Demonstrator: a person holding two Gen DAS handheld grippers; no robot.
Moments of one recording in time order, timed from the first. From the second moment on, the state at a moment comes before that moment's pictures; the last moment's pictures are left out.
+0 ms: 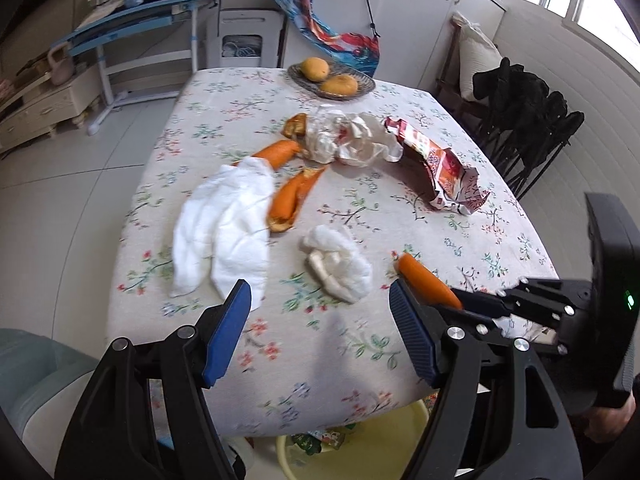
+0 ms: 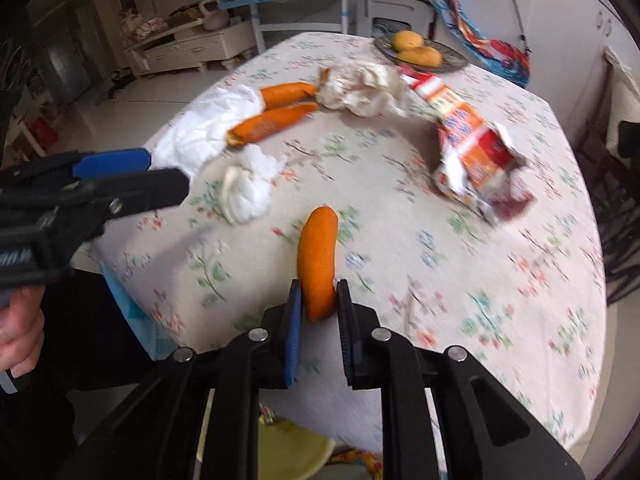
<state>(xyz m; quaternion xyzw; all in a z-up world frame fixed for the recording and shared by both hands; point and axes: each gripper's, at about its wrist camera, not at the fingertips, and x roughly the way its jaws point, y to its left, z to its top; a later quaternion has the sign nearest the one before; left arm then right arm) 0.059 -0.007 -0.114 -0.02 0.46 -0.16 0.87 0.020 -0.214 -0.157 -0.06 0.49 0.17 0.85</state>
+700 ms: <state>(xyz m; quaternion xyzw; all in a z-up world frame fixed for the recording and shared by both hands) 0.090 -0.045 -0.150 0.02 0.48 -0.14 0.87 0.021 -0.232 -0.159 -0.02 0.47 0.14 0.87</state>
